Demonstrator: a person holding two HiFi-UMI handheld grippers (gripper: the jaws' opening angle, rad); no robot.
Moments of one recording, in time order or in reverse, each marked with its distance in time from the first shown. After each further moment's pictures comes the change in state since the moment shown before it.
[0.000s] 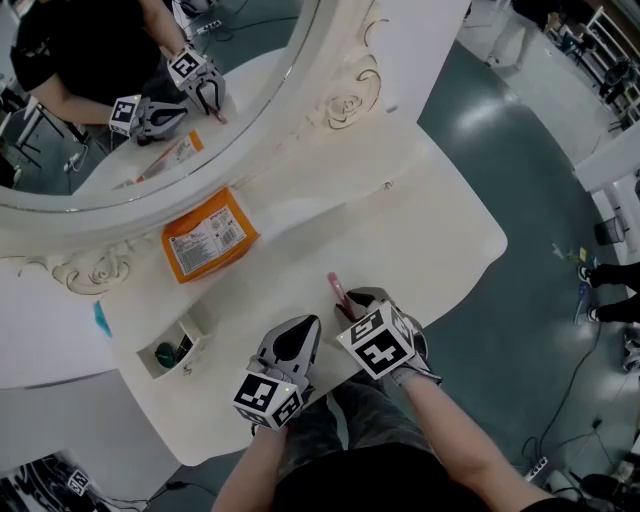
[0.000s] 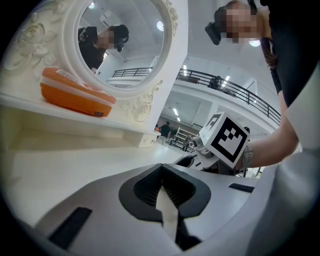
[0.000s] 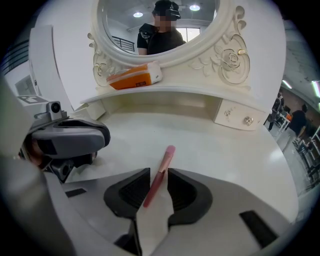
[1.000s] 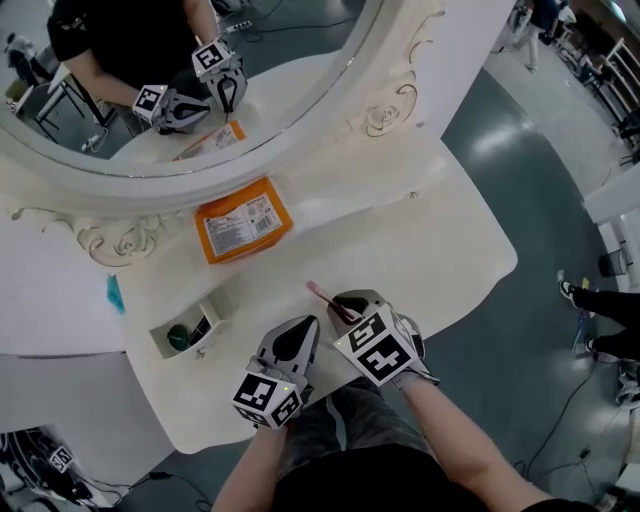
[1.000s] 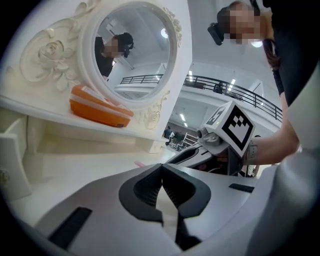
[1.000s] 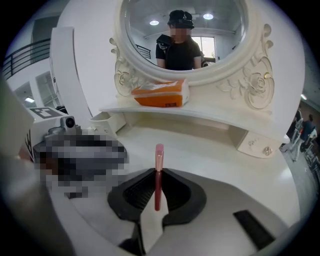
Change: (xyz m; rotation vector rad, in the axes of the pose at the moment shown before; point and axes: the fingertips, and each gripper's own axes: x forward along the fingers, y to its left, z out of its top) left arm -0.039 0.018 0.008 -0.025 -0.072 0.089; right arm -0.011 0.053 0.050 -0.136 -0.095 0.100
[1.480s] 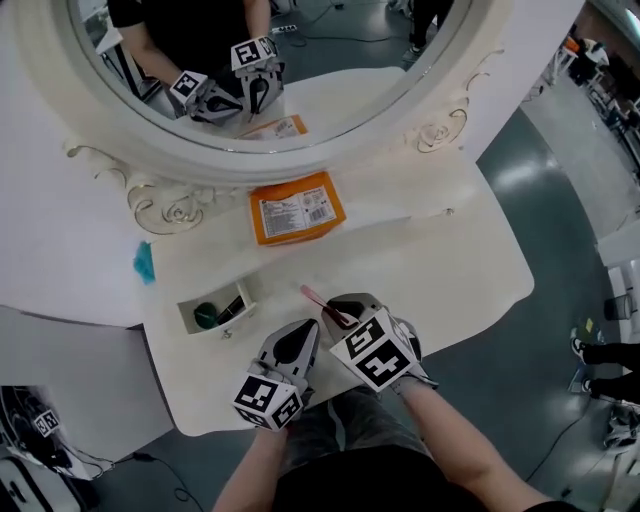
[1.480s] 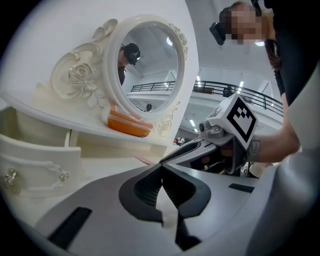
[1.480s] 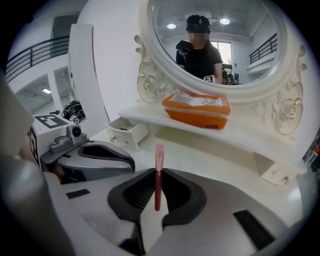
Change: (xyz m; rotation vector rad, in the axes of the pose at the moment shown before) left arm -0.059 0.029 0.006 -0.031 -0.078 0.122; right arm 0.013 0.068 0.046 -0.132 -0.035 0.103
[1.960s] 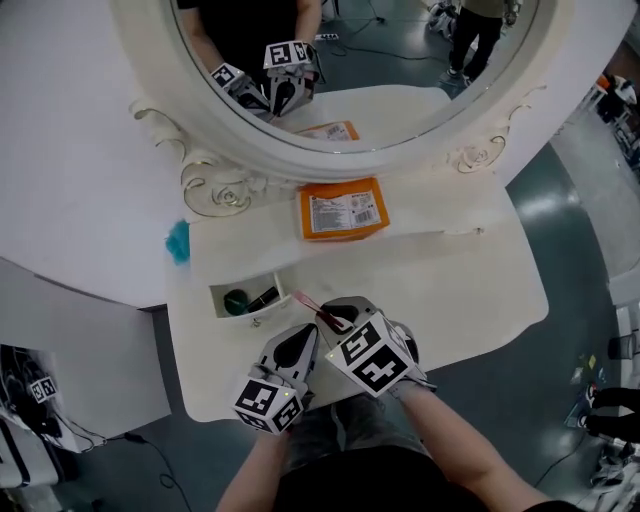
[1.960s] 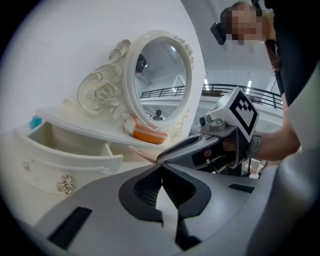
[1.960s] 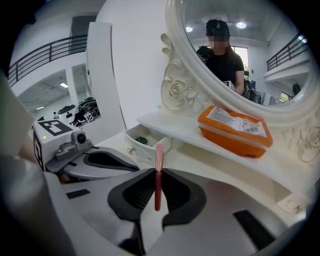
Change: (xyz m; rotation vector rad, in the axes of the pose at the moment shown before) left arm -0.052 0.030 0.008 -0.017 -0.068 0.128; right arm 0.018 0.060 0.046 -0.141 -0.032 0.111
